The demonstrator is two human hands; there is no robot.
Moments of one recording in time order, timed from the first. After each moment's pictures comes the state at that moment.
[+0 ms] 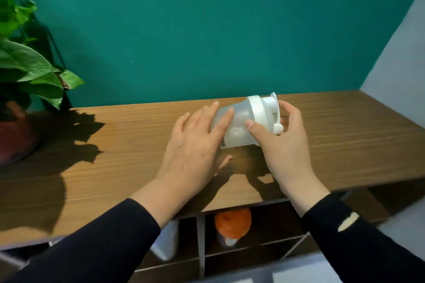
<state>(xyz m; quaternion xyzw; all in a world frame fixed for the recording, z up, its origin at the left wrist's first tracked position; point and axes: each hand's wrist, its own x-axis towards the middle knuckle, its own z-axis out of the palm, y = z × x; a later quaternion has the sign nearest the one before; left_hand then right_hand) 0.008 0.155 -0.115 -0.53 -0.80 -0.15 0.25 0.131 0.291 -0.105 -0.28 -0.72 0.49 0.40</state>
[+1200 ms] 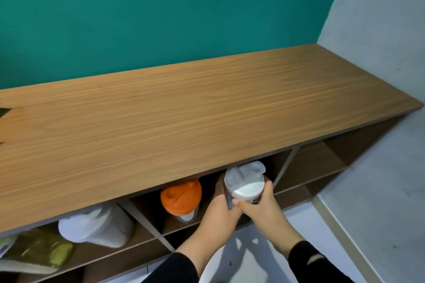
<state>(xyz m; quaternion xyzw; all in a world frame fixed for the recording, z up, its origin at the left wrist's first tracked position) 0.170 0.234 -0.268 -0.32 -0.77 -0.40 -0.39 0.266 0.333 -0.310 -0.44 -0.65 0.61 0.14</state>
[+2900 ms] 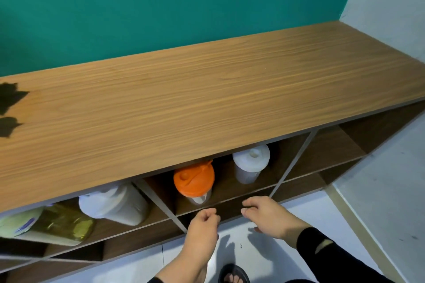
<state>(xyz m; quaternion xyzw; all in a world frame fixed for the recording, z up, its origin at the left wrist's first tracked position) 0.169 0.176 -0.326 0.05 -0.75 -0.48 -0.45 0.268 0.318 -0.334 -0.42 -0.73 0.52 -0.15</state>
